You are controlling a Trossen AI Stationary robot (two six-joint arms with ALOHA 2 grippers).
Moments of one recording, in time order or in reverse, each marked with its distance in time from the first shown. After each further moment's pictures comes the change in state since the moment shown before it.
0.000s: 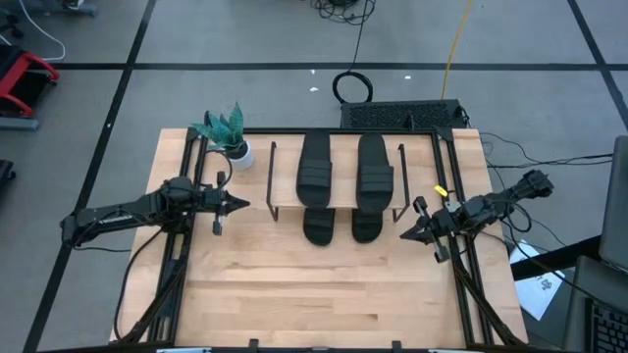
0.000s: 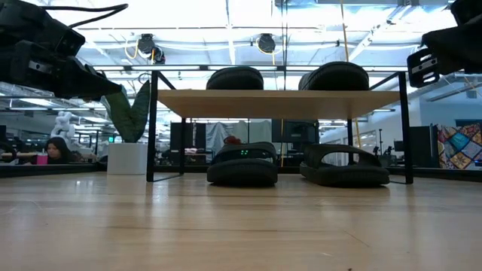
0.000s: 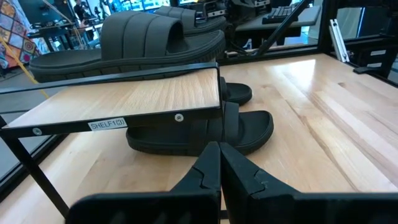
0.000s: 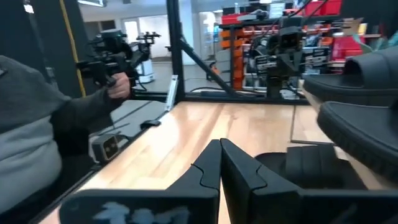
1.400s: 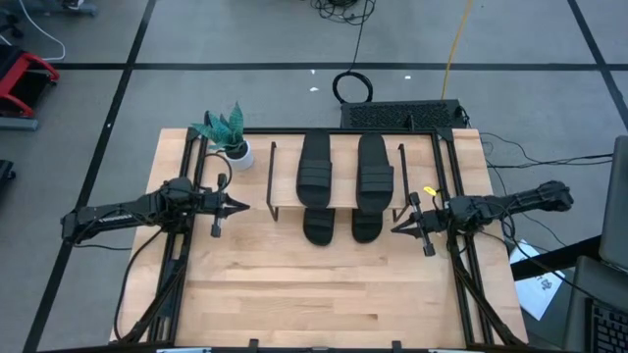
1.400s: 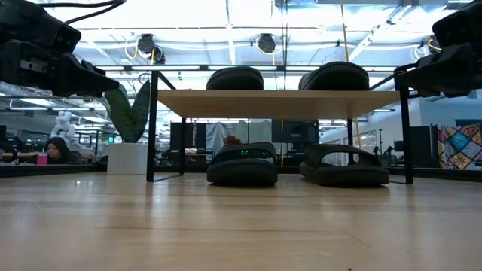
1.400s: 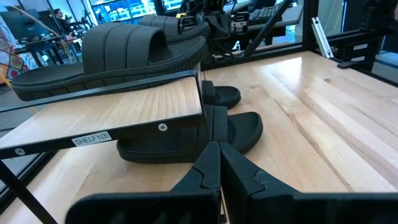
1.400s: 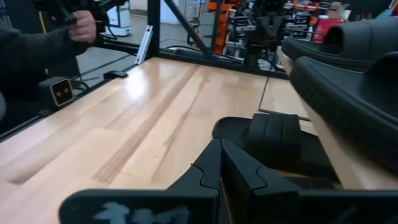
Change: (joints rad) left arm -0.034 0.000 0.000 0.010 0.019 0.053; right arm -0.263 0.150 0.001 0.024 -0.180 -0.179
